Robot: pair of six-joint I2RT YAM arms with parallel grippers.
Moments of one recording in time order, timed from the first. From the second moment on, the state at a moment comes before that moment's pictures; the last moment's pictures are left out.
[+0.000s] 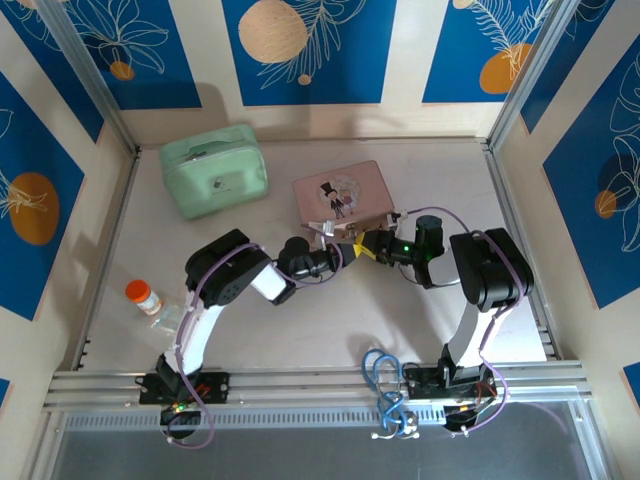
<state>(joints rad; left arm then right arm) -0.78 2.21 0.88 1.26 0.41 -0.94 0.15 1.82 0.52 0.88 -0.94 0.97</state>
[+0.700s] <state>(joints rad) -0.76 2.09 0.83 1.00 0.37 -0.86 0.25 1.76 0.50 0.79 -0.67 1.02</state>
